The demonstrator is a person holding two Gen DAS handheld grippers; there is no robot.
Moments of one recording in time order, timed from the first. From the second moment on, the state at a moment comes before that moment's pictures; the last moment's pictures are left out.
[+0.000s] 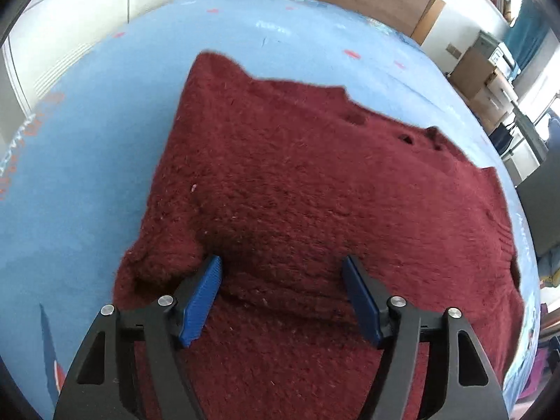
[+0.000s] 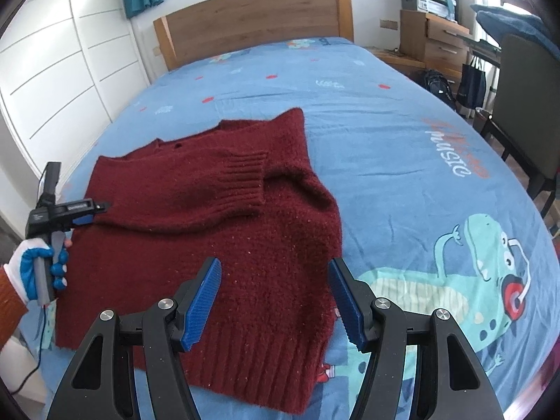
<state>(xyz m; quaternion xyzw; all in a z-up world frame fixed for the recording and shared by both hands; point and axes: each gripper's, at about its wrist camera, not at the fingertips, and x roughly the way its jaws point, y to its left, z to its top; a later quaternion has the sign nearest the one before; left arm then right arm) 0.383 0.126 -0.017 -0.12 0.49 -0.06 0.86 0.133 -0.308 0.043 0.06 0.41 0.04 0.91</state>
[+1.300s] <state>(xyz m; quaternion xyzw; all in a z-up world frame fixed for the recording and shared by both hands) 0.102 0.225 0.053 -0.21 0.45 0.00 0.87 -0.012 -0.361 0.068 0.13 0.40 0.04 0.91</state>
